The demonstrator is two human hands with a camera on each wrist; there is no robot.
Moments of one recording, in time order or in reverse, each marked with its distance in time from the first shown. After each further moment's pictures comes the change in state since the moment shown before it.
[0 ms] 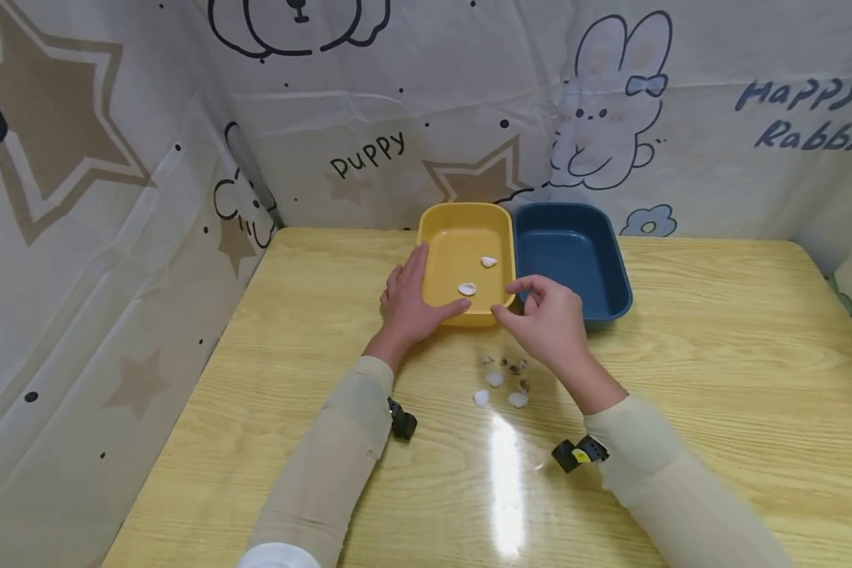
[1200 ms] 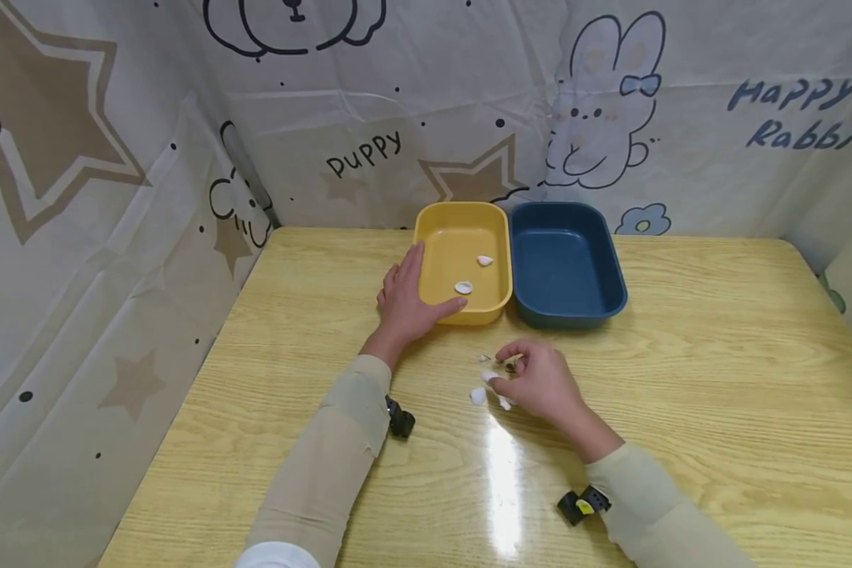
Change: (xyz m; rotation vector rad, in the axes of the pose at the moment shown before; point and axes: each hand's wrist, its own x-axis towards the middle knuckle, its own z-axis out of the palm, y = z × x) left_hand 0.001 -0.001 0.002 -0.011 -0.001 -0.008; right_hand -0.050 0.046 0.023 -0.036 -0.264 0.066
